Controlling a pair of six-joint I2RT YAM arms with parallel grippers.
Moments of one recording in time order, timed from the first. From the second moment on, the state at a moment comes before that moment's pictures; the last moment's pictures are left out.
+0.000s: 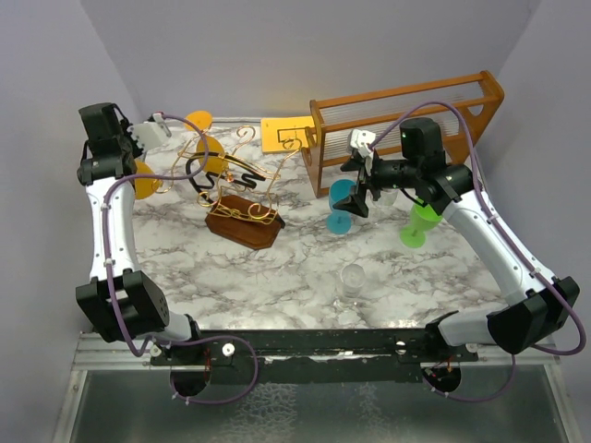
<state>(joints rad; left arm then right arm) 0.30 1.43 1.48 -0.54 -0.15 1.29 0.44 1.35 1.41 -0.60 -0.77 -0.58</state>
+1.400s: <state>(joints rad) 0.04 1.46 1.68 -1.07 0.03 1.53 0.44 1.35 1.38 -0.60 -0.77 -0.59</state>
